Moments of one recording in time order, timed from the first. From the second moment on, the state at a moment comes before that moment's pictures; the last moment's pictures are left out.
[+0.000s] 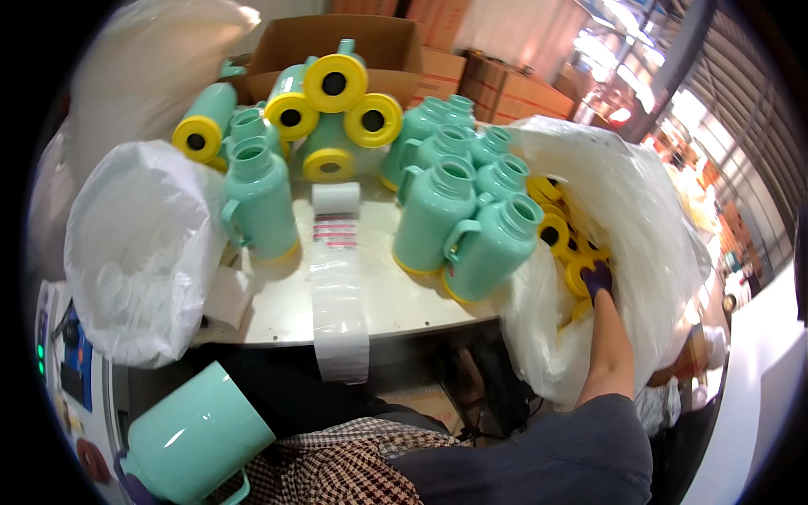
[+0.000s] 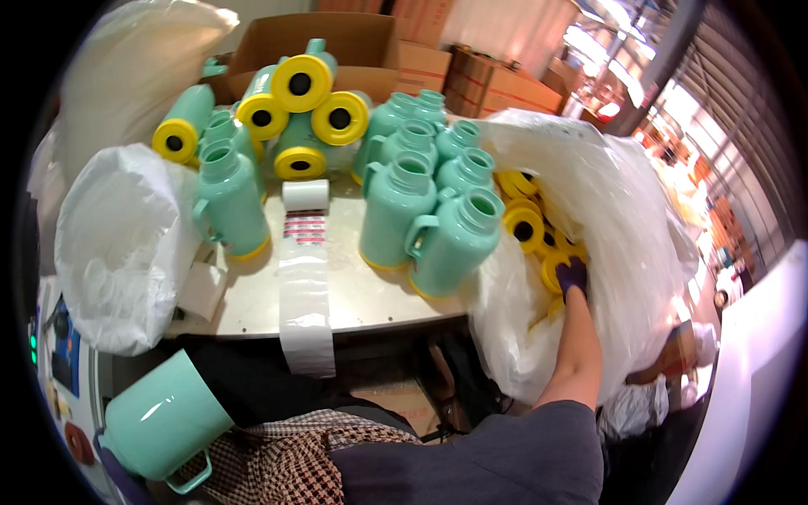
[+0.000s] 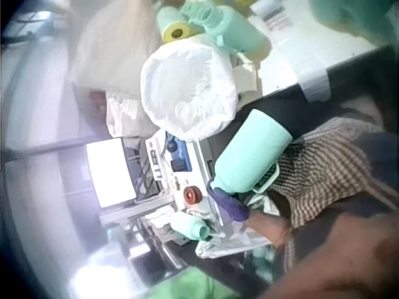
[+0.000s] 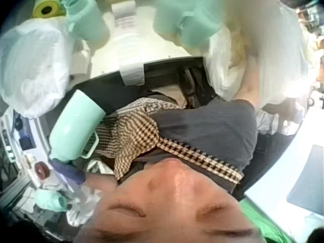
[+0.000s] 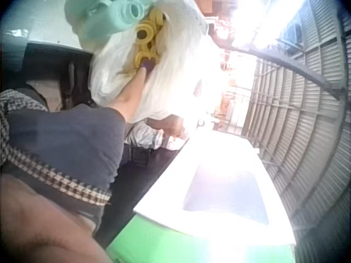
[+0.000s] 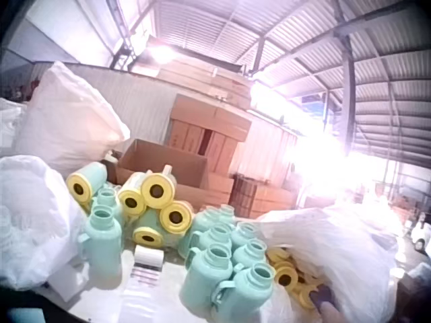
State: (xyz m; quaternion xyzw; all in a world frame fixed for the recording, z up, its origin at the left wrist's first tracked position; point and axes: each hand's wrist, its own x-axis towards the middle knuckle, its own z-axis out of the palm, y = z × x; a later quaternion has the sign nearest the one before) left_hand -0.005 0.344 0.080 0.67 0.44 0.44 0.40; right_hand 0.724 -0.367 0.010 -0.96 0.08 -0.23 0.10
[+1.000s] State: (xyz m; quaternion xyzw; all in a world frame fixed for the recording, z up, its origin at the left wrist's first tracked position) left_hand 0.017 0.281 -0.073 0.49 0.36 0.56 0.56; right_hand 0.710 -0.319 0.016 -0.86 0.25 -0.32 0.30
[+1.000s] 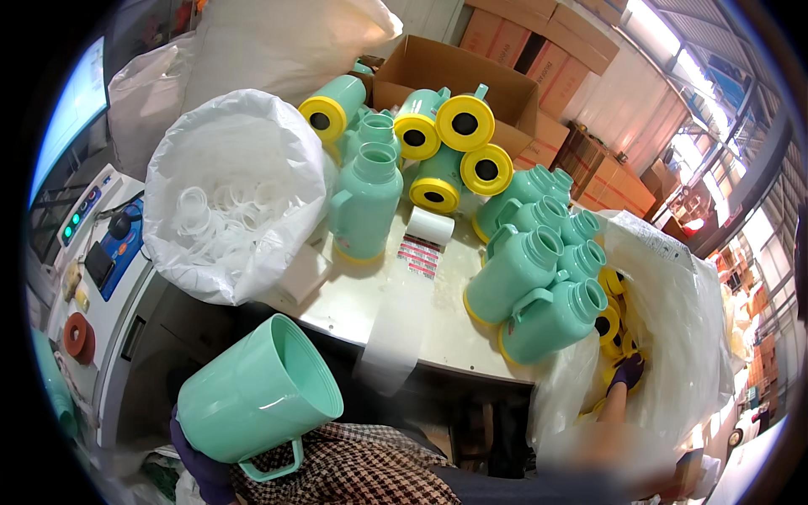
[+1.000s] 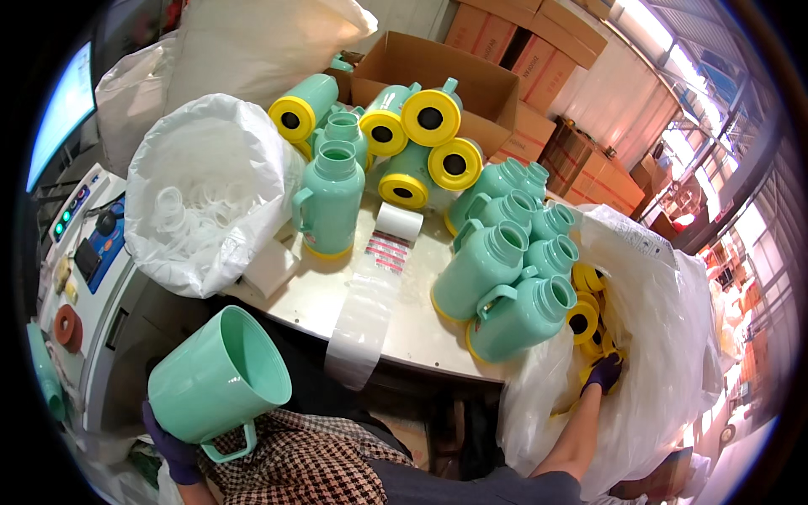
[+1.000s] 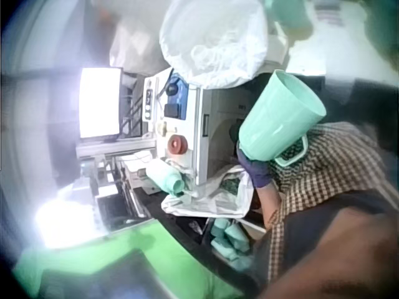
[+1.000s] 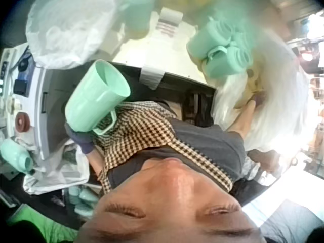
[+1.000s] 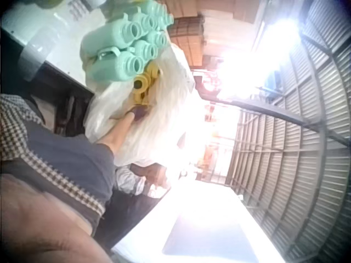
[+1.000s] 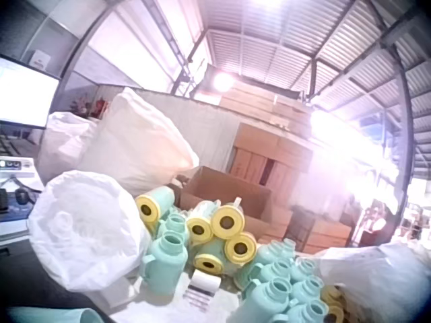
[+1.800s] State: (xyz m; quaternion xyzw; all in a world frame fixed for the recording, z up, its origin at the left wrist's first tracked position) left_hand 0.045 0.236 0.026 0.40 0.47 0.54 0.57; right_hand 0.363 0.187 0.062 -0.51 -0.67 -0.04 0.54
